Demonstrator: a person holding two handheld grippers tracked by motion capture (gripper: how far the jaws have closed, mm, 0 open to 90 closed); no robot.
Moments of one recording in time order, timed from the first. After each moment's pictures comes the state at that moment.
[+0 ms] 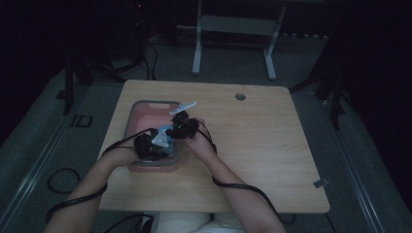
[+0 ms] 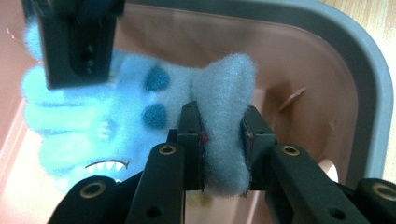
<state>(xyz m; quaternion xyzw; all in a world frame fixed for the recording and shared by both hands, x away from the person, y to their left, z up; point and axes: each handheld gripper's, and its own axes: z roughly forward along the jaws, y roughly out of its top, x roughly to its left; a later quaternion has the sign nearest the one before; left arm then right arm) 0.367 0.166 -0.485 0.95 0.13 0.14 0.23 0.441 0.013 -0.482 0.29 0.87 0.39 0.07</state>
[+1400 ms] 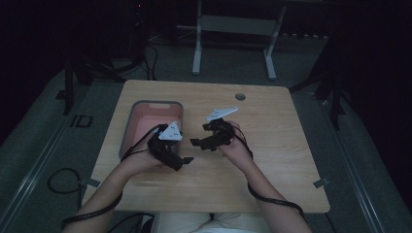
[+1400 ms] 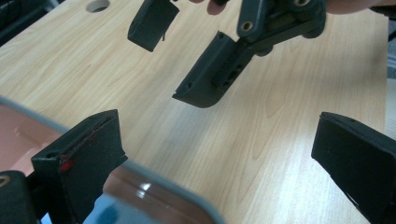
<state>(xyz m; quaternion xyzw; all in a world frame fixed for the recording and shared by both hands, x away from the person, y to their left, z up) 0.339 0.113 -0.444 0.88 0.20 0.14 0.40 0.408 -0.095 -0.456 0.26 0.86 0.44 0.05</state>
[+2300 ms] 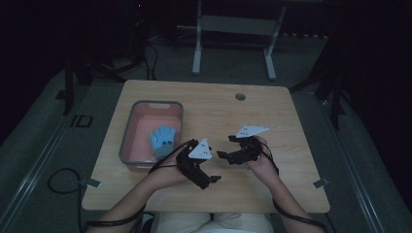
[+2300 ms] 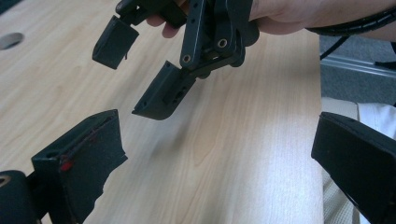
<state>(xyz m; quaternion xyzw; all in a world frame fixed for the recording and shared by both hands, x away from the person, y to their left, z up) 0.309 0.036 -0.461 0.89 0.13 0.09 0.43 0.379 -0.183 -0.490 0.27 0.85 0.45 0.09</state>
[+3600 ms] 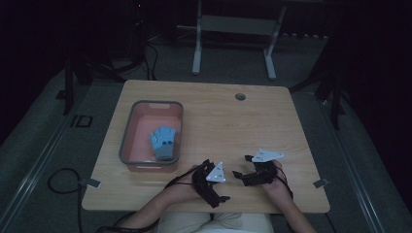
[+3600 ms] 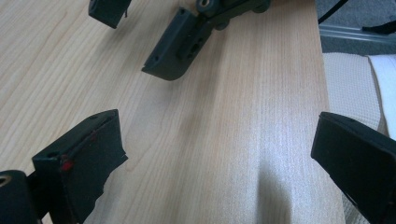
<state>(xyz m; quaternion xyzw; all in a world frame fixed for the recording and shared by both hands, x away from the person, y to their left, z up) 0.295 -0.004 -0.537 0.91 0.09 0.08 0.40 0.336 -0.239 -0.550 0.29 0.85 0.43 0.12</state>
